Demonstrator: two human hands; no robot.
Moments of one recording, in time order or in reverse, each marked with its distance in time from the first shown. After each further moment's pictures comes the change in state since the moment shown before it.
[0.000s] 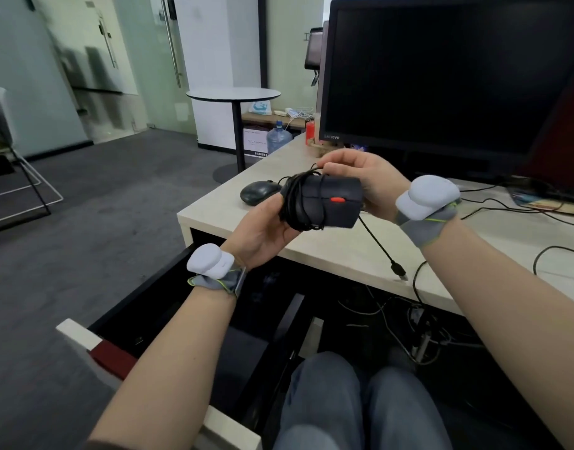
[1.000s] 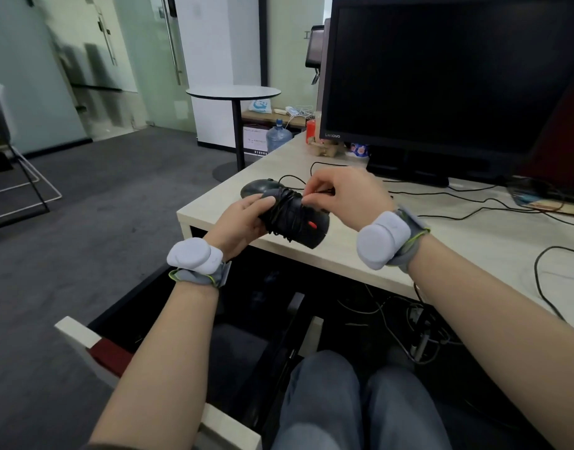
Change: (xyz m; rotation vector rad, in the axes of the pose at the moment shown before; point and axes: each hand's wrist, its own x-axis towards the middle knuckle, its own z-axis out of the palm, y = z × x) left_hand 0.004 0.010 -0.037 0.406 0.300 -0.016; right_hand -0.009 0.005 0.032 -1.121 0.166 -0.056
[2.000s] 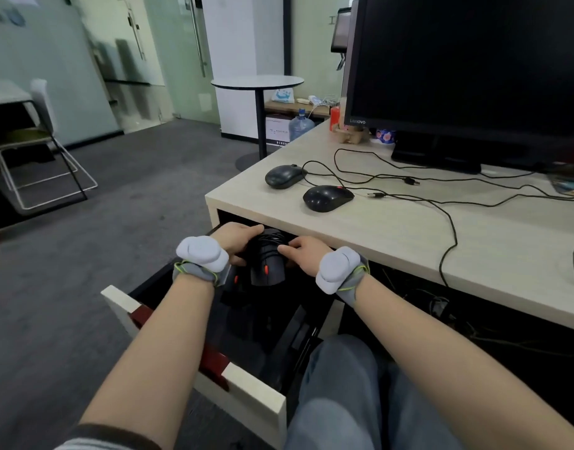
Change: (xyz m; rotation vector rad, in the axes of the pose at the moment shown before) left_hand -0.036 -0.021 -0.049 0.483 0.239 -0.517; right_hand -0.016 -0.011 0.140 0.381 -0.431 0.292
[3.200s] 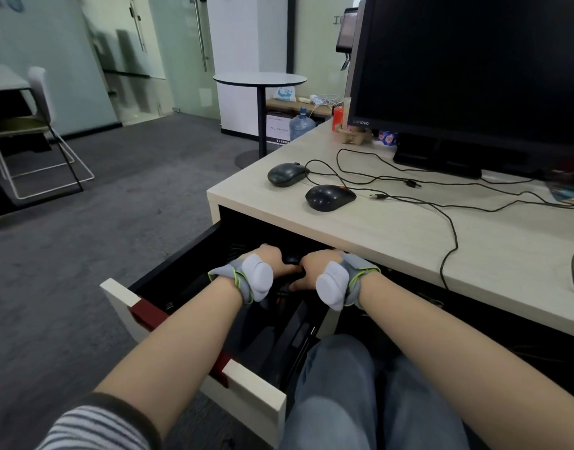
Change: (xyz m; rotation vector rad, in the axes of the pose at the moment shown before) left_hand 0.003 -0.015 0.055 0.921 -0.055 0.213; right_hand 0.004 0.014 -0.002 -0.808 -0.260 0.034
